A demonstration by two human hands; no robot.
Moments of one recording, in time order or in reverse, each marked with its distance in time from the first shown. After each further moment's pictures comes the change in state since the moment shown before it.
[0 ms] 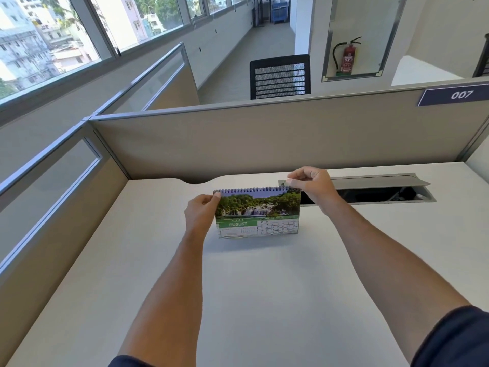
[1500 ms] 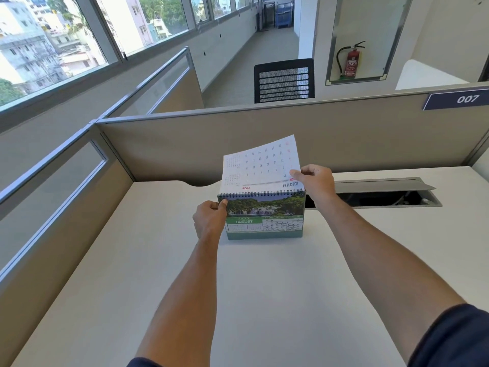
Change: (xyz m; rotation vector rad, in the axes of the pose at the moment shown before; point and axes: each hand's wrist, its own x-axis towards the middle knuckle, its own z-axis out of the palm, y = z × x) left_hand -0.003 -0.001 0.018 0.088 0.144 -0.083; right_hand 0.014 -0.015 0.017 0.028 0.226 0.148
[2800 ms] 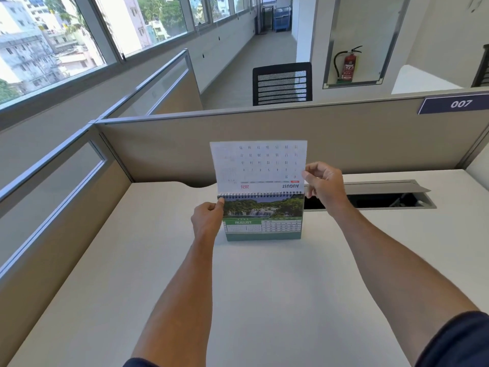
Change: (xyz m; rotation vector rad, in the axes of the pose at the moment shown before) left_hand -0.001 0.002 -0.007 0.009 -0.058 0.017; right_hand -0.012 0.001 -0.034 0.173 -0.149 -0.229
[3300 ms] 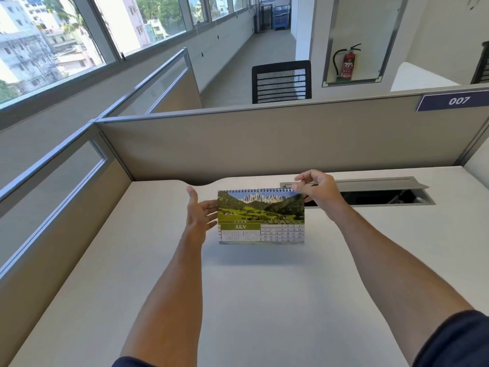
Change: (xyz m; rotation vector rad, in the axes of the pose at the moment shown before) left_hand 0.000 -0.002 -0.026 -0.556 -0.322 -0.242; right_hand -0.011 0.014 0.001 -0.112 -0.112 0.119
